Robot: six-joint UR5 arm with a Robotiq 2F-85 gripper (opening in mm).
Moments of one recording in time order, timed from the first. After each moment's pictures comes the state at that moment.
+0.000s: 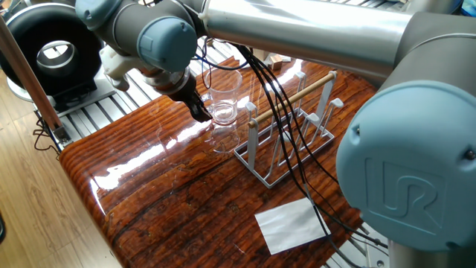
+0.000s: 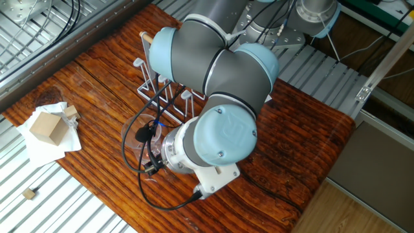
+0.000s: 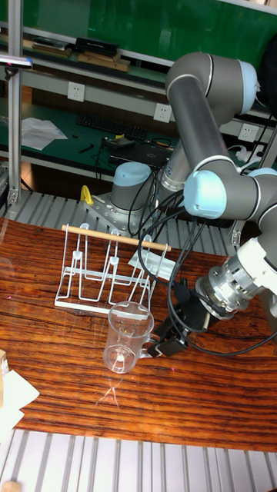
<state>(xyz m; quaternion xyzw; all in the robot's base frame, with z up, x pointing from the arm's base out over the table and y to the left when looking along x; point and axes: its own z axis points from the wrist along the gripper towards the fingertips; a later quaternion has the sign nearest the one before) 0.605 0.083 0.054 0.57 -0.79 0.17 0.15</state>
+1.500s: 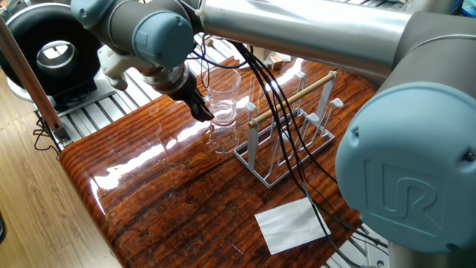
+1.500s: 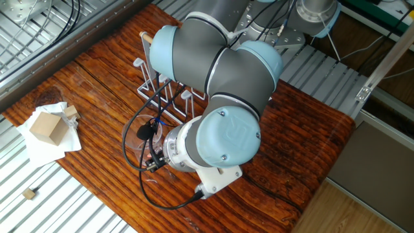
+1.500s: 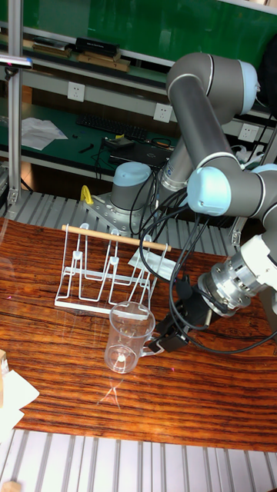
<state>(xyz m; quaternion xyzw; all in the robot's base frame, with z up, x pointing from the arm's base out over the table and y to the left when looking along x) 0.600 0.086 0.062 0.57 -0.79 0.17 0.16</state>
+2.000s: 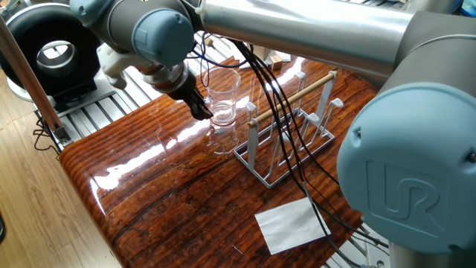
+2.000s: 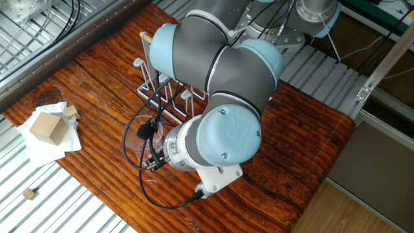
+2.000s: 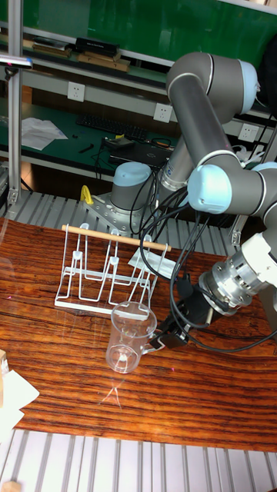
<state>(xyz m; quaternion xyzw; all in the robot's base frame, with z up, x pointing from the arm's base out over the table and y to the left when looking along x) 0.601 0.087 0.064 0.56 -0.79 0.17 0.15</state>
